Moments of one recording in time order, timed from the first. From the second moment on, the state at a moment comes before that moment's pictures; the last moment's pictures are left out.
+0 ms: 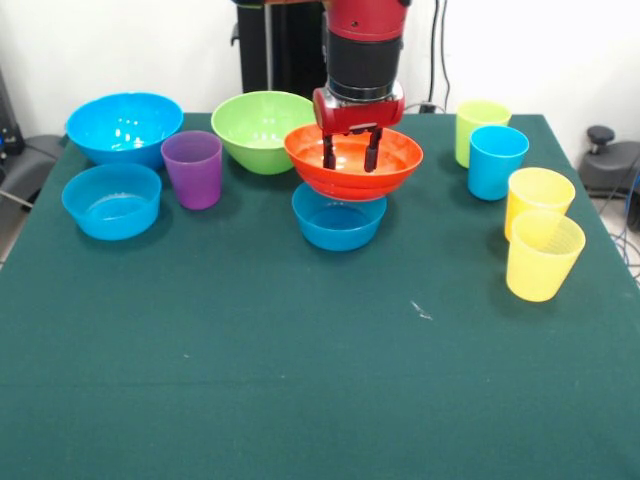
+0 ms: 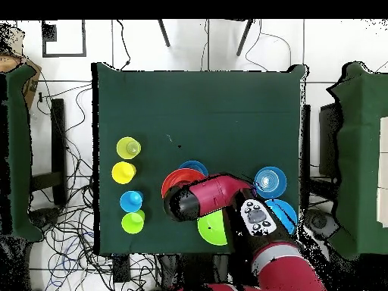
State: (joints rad) arm -0.40 -0.62 0.24 1.90 -0.61 0.36 1.77
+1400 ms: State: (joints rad) arm -0.35 -0.59 0.20 1.88 -0.61 0.36 1.77
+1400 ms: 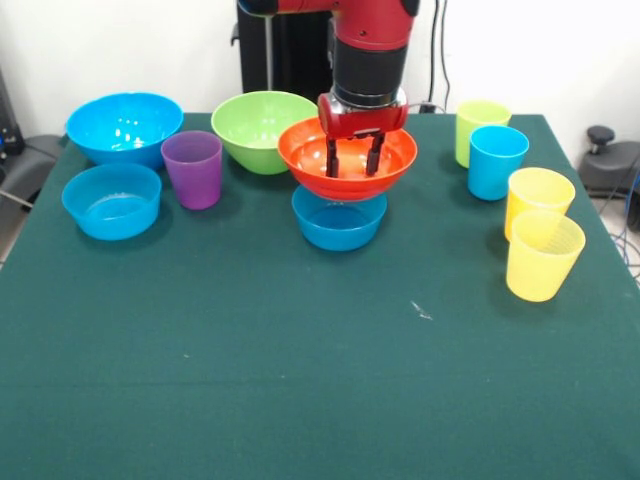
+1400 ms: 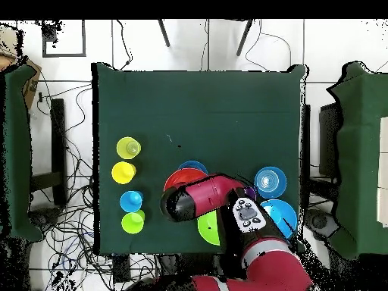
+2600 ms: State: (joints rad) arm -0.28 -0.58 0.13 1.85 -0.57 0.36 1.77
